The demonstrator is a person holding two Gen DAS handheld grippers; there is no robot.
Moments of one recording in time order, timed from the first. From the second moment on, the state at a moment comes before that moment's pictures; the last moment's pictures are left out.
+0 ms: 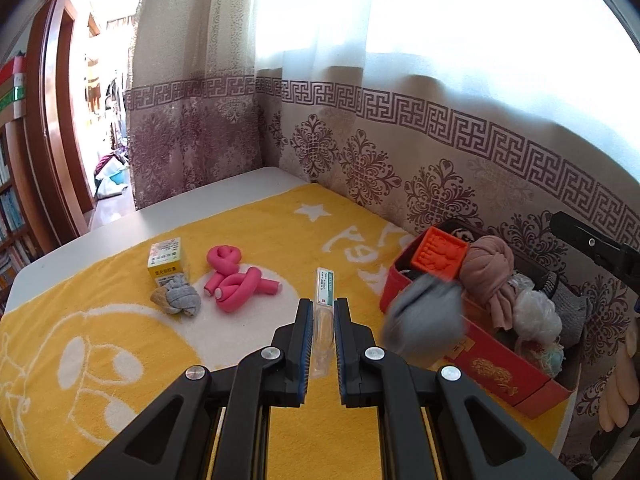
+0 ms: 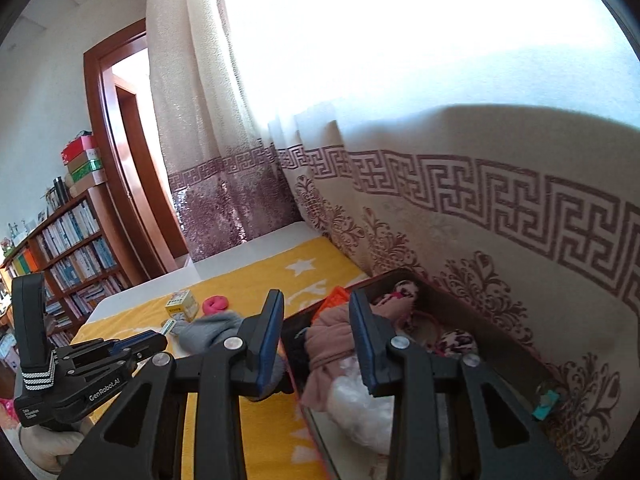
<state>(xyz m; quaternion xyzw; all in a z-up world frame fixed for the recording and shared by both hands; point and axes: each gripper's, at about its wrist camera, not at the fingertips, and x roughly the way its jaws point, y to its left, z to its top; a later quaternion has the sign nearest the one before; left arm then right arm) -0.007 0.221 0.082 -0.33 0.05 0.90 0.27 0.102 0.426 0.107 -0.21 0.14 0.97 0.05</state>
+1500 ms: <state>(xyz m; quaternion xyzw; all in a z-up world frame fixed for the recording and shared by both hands) -0.027 0.139 0.069 -0.35 -0.03 0.91 0.21 -0.012 0.301 0.013 -0.42 0.09 0.90 -0.07</state>
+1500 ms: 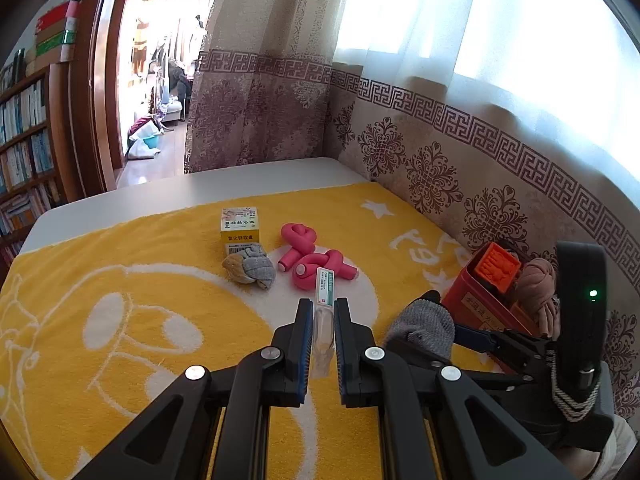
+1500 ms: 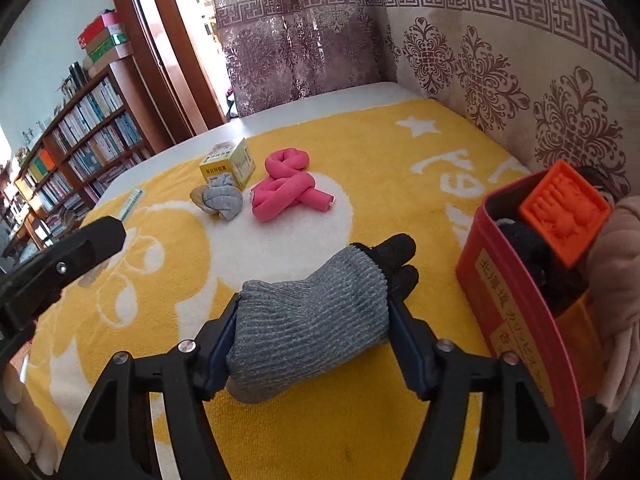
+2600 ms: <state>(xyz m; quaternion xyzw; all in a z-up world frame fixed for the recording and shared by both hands) 0.009 0.254 0.089 -0.34 0.04 0.89 0.31 0.038 0.474 0.075 -0.33 0.07 0.94 0.08</state>
